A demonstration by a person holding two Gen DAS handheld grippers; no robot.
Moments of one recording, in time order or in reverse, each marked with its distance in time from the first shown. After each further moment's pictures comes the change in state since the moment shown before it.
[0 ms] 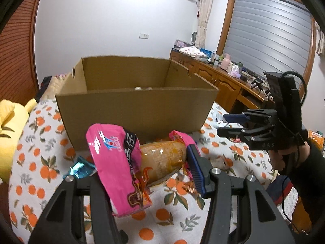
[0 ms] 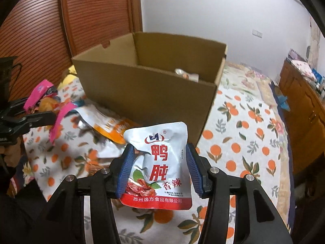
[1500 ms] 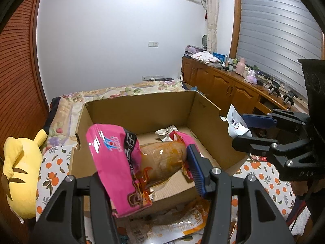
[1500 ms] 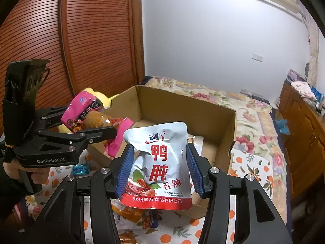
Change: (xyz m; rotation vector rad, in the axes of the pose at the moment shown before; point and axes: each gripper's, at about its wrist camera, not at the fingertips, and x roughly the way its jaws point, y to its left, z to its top) left arm 0.062 0.035 0.112 0.053 -0.022 0.118; right arm 0.002 0.009 0.109 0.004 -0.154 -0.016
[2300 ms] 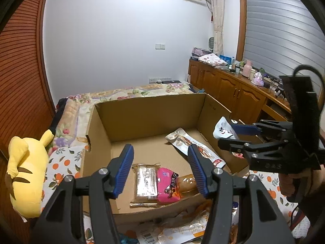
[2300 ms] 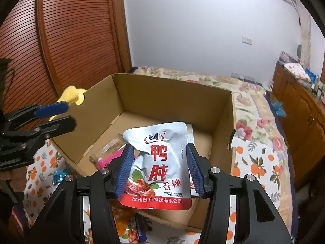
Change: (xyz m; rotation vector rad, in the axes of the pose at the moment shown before) left arm -0.004 0.007 0.000 -0.004 -0.024 0.052; right arm 0.050 -0.024 -0.003 0.107 0.072 -0.045
